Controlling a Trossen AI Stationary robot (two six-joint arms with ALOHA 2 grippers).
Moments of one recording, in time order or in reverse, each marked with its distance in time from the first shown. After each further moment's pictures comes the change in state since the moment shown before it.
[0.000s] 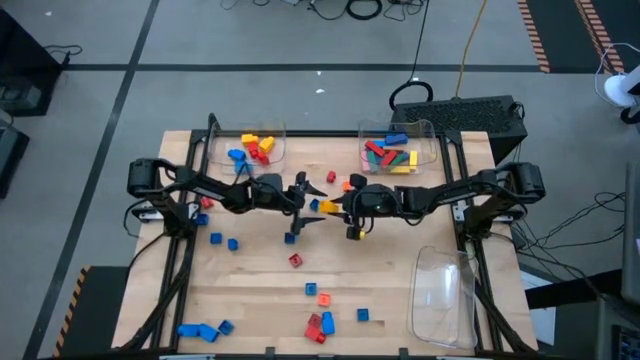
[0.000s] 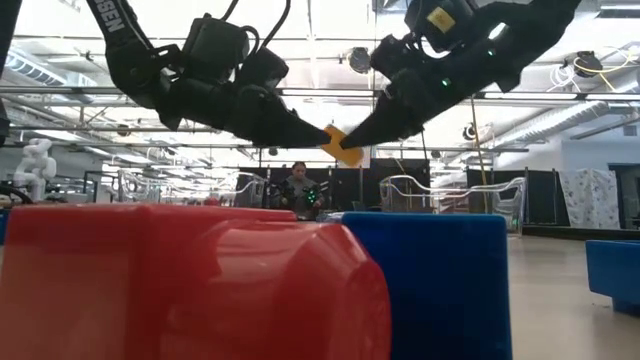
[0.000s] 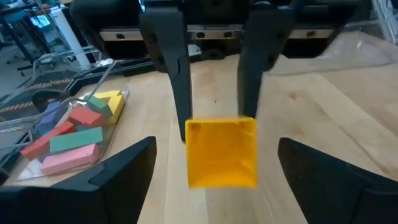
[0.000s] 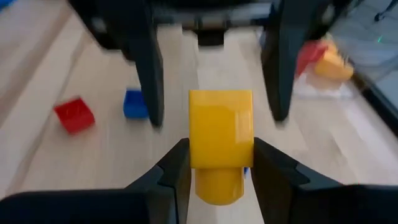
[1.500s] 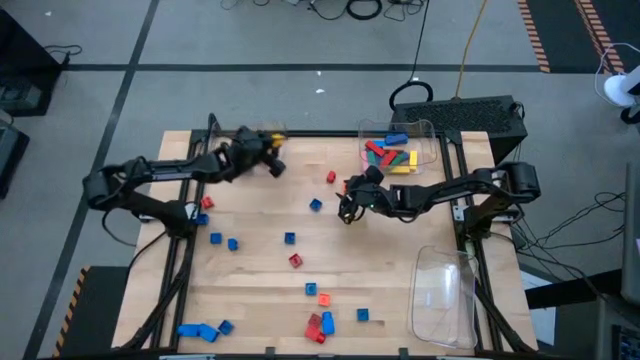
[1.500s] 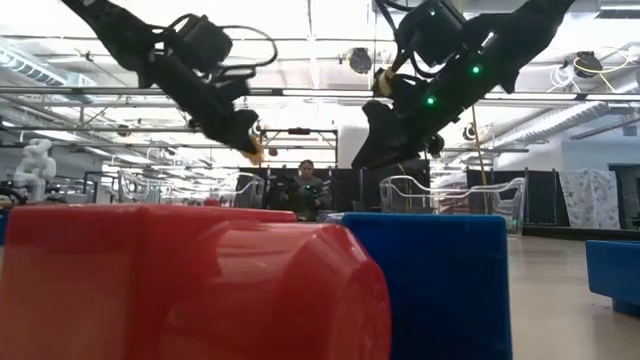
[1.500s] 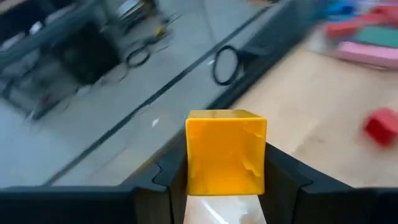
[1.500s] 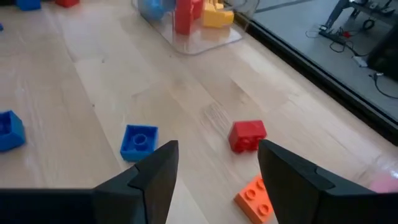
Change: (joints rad) left arm 0.342 -0.370 0.040 -0.676 -0.584 -0.195; right arm -0.030 0.039 0.017 -0.113 0.367 0.348
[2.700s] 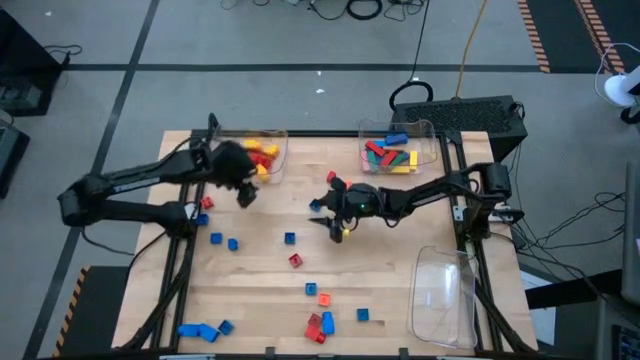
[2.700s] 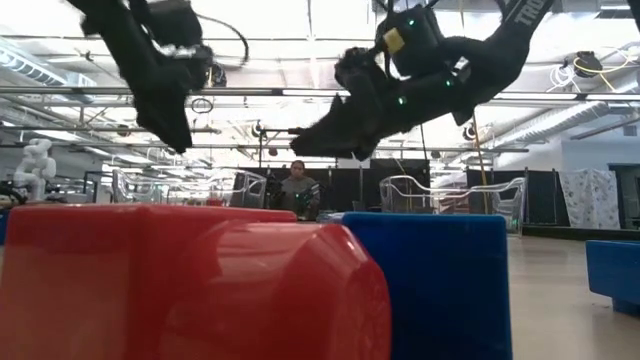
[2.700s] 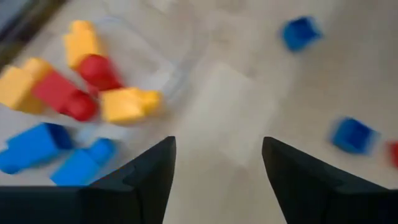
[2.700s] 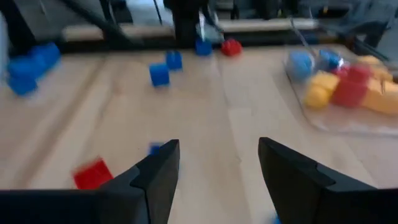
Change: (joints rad) left arm -0.057 -0.290 0.108 -0.875 0.398 -0.197; right arm -0.007 0.206 0.073 0.428 -0.528 -0.223
